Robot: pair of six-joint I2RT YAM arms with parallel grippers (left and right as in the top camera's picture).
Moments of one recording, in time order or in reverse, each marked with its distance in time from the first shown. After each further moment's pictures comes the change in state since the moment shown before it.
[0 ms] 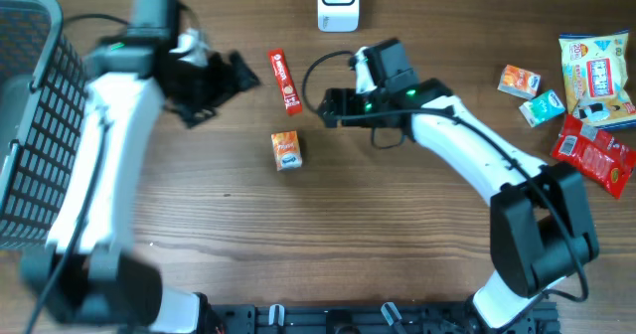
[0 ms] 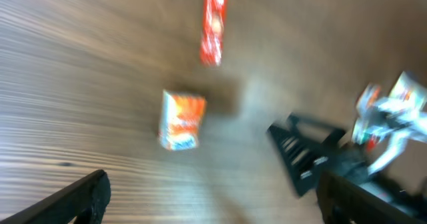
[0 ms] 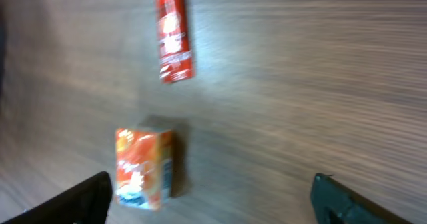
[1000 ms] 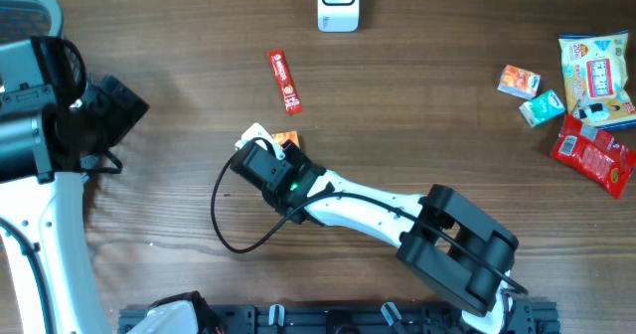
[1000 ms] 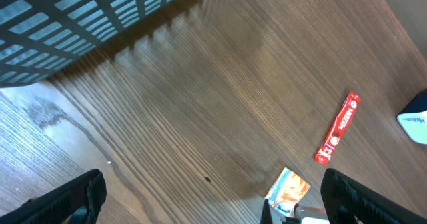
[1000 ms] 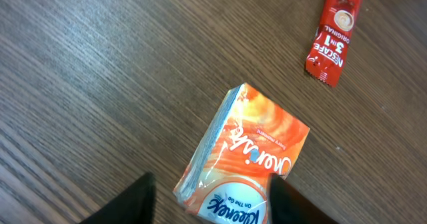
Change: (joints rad) left arm 0.248 -0.291 0.002 -0.182 -0.458 -0.108; right arm 0.549 0.161 -0.002 0.162 0.715 -0.287
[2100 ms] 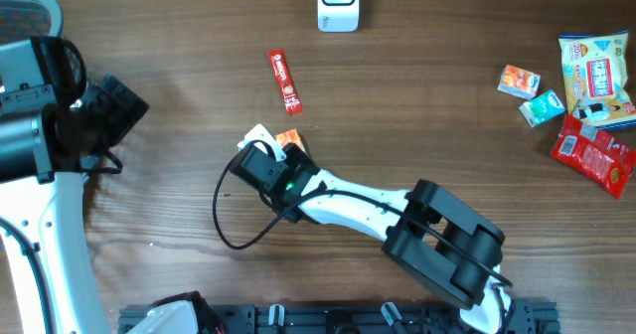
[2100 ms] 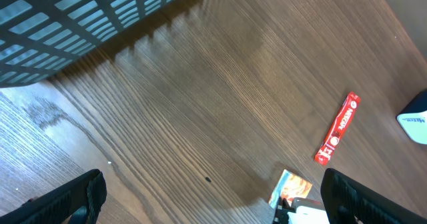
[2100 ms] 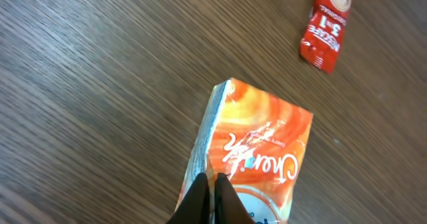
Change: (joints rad) left arm 0.000 0.000 0.000 0.000 0.000 0.000; right arm 0.000 0.058 0.022 -0.025 0.068 0.019
